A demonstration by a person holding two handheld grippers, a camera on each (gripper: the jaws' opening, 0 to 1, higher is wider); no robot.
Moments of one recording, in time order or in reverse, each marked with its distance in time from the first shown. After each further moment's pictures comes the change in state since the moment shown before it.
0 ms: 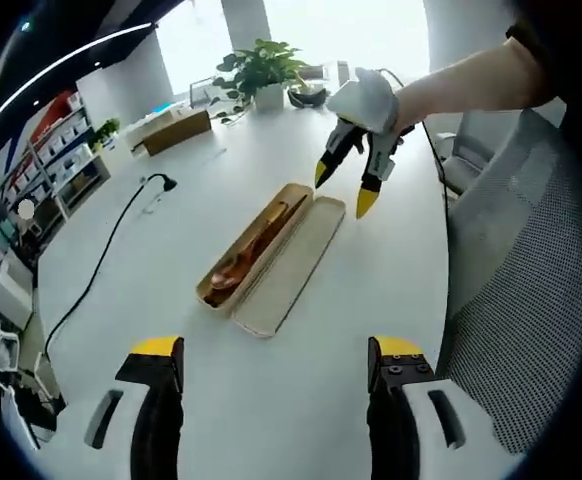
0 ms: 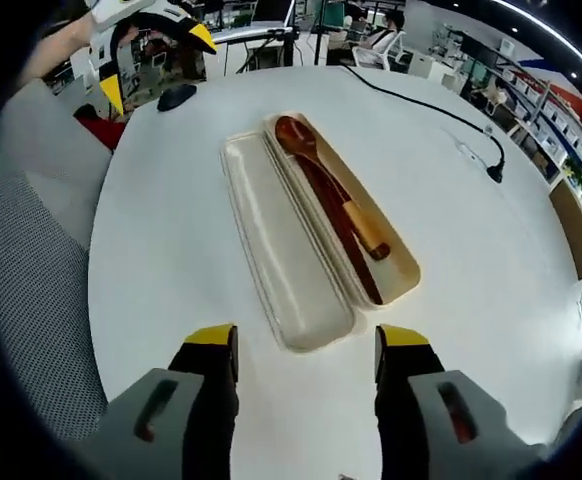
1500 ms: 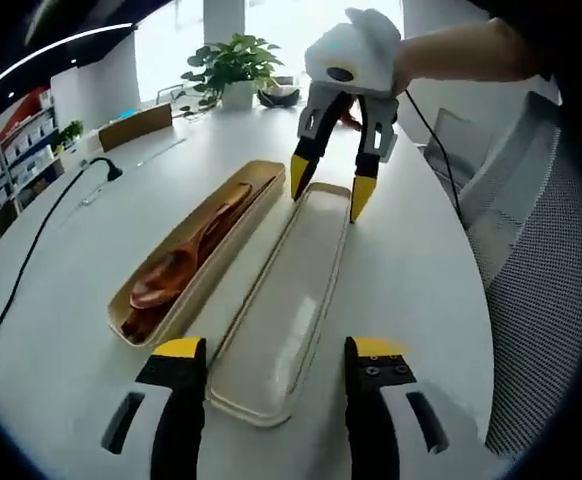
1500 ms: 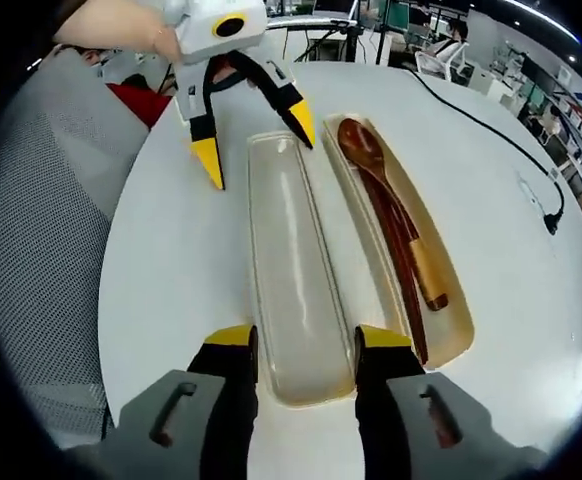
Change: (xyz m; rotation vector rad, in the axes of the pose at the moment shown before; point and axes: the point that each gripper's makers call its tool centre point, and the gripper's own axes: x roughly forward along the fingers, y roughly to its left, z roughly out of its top) left arm 0.103 -0.018 -0.011 0.019 -0.092 -0.186; right arm 0.022 0.024 0.027 -0.180 0.024 0.179
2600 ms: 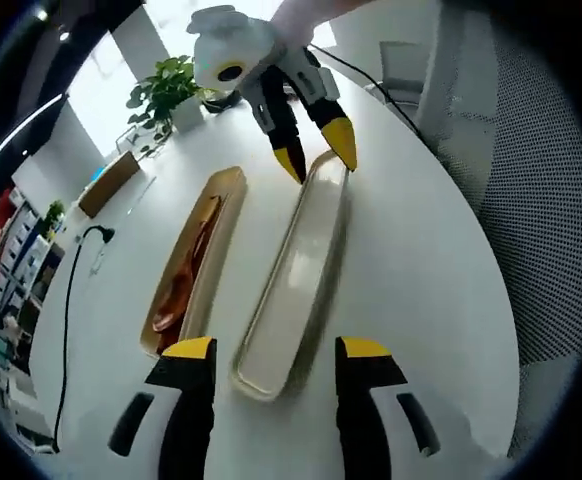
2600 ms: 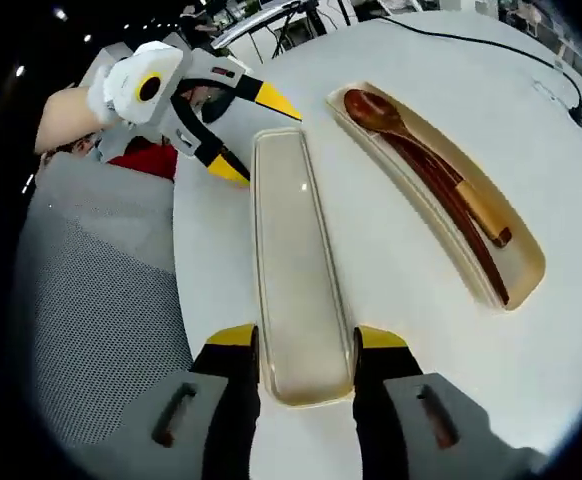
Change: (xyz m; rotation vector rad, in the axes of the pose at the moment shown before) left arm -0.021 -0.005 -0.004 0.393 0.064 0.044; right arm -0.013 0.051 0.007 0.487 0.047 0.330
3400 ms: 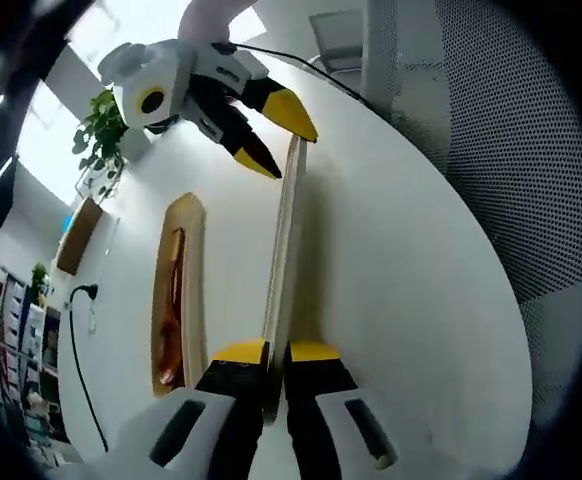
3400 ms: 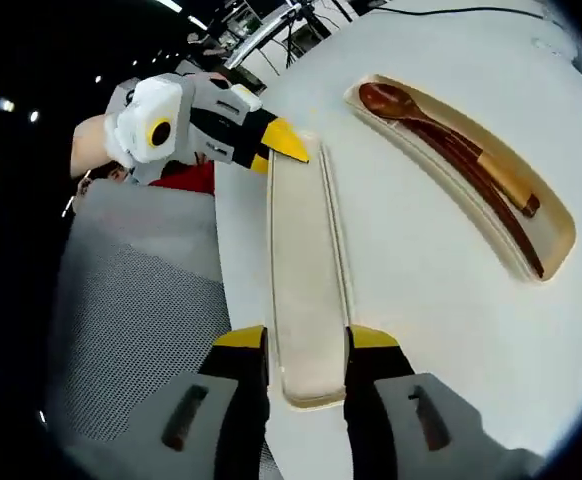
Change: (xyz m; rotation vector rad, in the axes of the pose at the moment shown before) left arm 0.002 -0.013 0.018 0.271 0.035 -0.069; right arm -0.014 0.026 0.001 -0.101 -0.038 0.146
